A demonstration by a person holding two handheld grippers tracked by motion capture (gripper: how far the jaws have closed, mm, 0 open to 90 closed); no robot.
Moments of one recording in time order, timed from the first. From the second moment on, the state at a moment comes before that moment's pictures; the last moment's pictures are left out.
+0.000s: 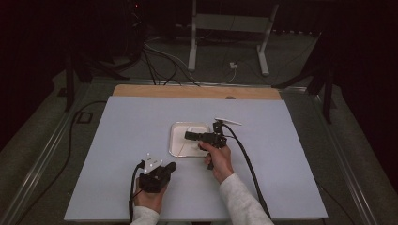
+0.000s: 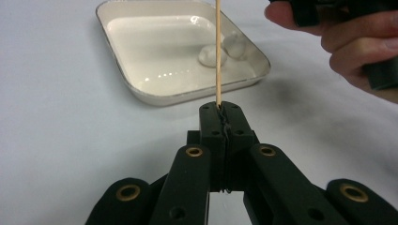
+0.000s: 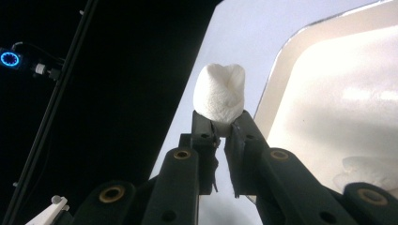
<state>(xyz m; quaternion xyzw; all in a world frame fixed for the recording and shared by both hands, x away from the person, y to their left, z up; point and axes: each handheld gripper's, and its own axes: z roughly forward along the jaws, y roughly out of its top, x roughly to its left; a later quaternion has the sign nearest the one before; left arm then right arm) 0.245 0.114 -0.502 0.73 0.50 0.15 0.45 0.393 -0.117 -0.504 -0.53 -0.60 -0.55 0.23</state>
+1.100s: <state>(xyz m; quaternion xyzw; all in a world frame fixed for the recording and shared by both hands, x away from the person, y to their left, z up) 0.246 0.123 -0.497 0.71 0.52 0.16 0.45 0.399 -0.133 -0.501 -0.55 -0.64 -0.51 0.20</state>
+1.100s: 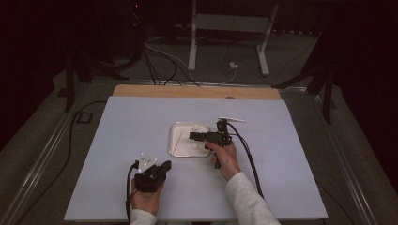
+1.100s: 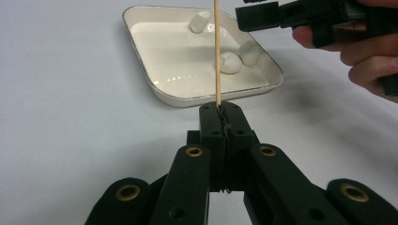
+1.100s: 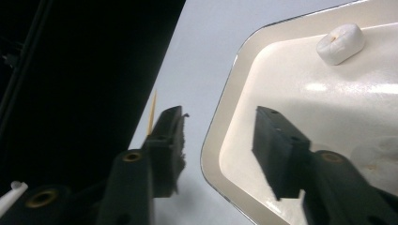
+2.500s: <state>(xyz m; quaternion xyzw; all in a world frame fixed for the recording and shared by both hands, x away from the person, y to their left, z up) 0.317 0.088 -0.485 0.68 0.57 0.18 0.43 0.365 -0.161 -0.468 -0.44 -0.78 -0.44 -0.09</state>
